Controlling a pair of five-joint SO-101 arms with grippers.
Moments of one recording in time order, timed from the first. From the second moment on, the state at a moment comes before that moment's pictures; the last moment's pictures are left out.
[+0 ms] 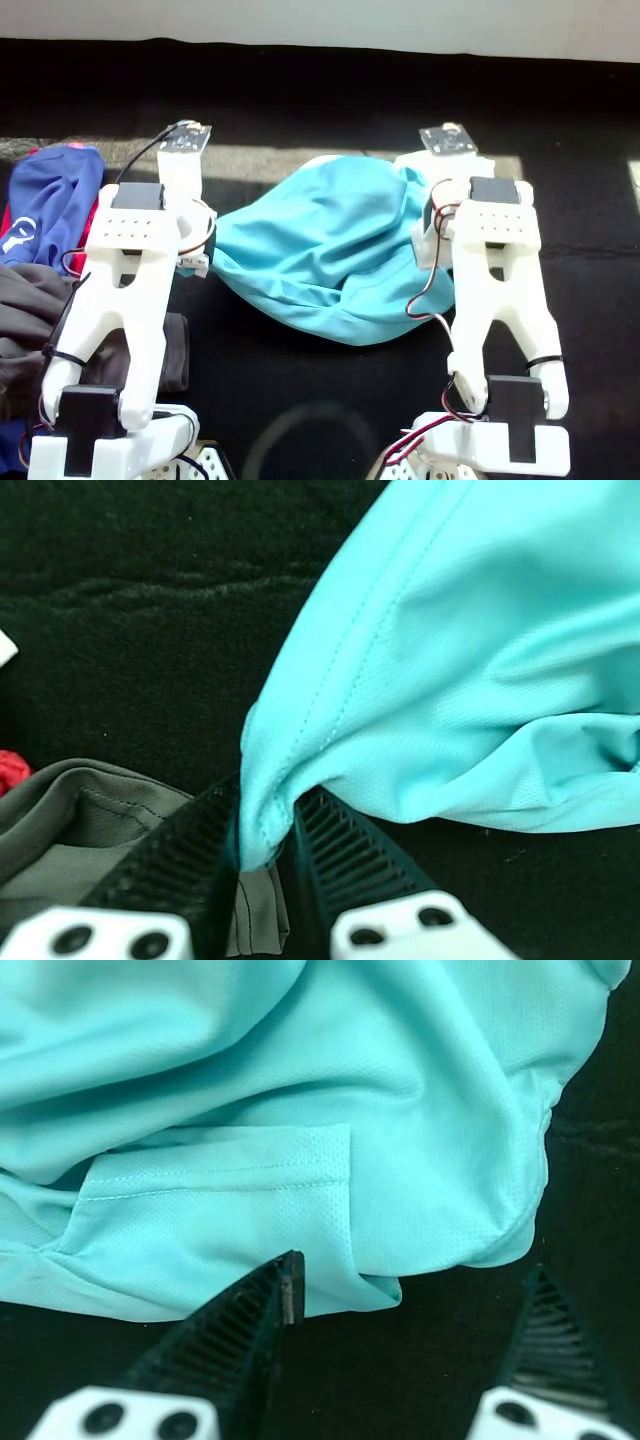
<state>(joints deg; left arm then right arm) -5.2 -13.2 27.4 70.6 -3.6 -3.7 -7.1 17.6 77.1 14.7</state>
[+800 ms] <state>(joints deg) -5.2 -13.2 27.4 70.6 -3.6 -7.4 -0.2 17.6 69.8 14.7</state>
